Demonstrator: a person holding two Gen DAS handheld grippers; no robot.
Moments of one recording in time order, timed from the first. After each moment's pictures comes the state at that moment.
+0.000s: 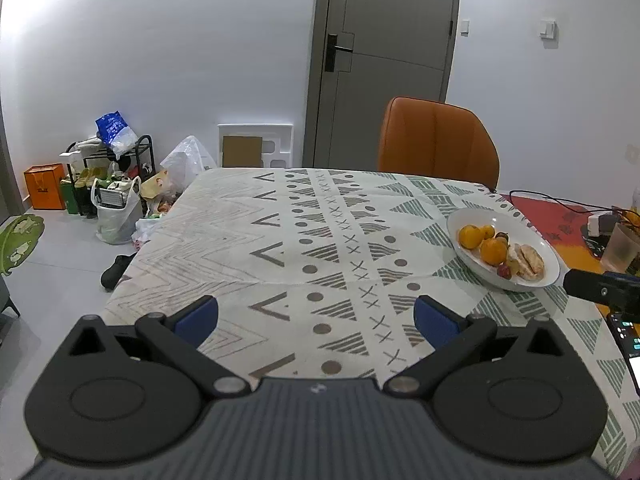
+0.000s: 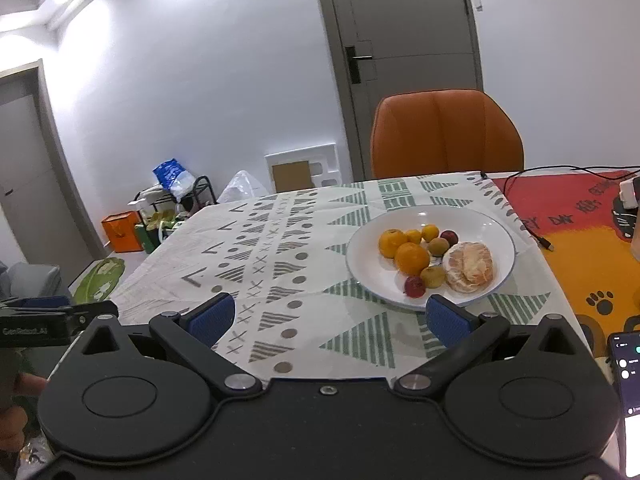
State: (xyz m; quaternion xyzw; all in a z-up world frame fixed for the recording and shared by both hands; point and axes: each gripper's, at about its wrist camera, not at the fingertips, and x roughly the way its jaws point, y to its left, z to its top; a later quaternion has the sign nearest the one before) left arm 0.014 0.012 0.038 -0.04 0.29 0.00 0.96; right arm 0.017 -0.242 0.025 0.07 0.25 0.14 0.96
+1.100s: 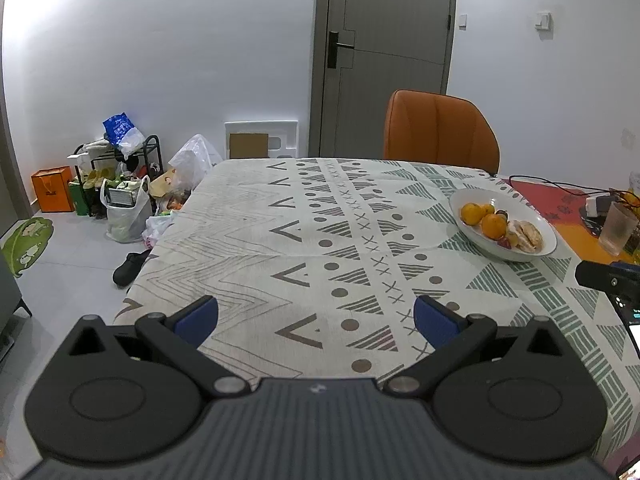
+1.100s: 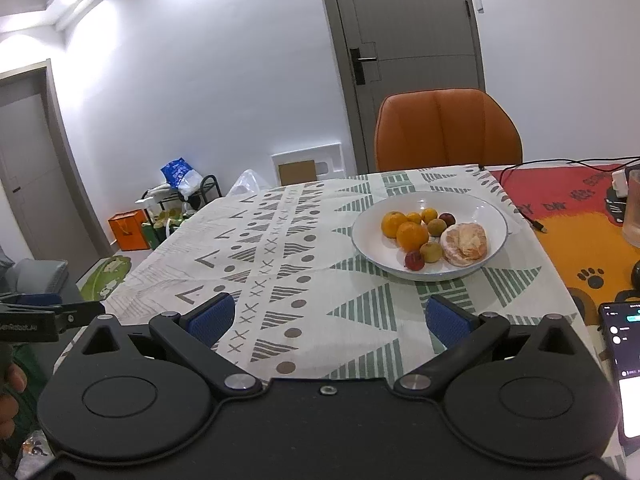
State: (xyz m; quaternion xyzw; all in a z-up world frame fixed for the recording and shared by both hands) left arm -0.025 0.021 0.034 -0.03 0.29 0.01 0.96; right arm -0.019 -0.246 0.016 0.07 0.24 0.15 0.96
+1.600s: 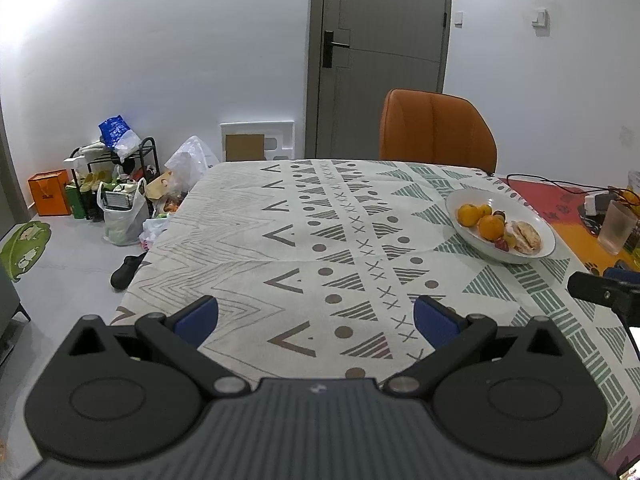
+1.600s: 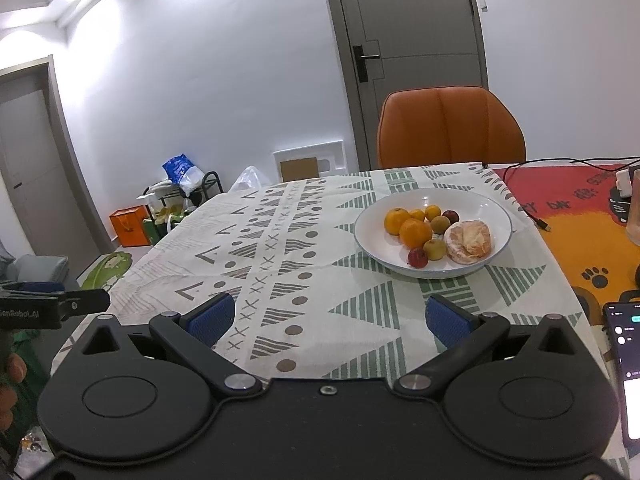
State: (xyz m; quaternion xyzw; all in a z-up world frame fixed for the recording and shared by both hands) left arm -0.018 0.015 0.037 -0.02 0.29 0.01 0.96; right arm -0.016 -0.244 0.011 0.06 0.24 0.15 0.96
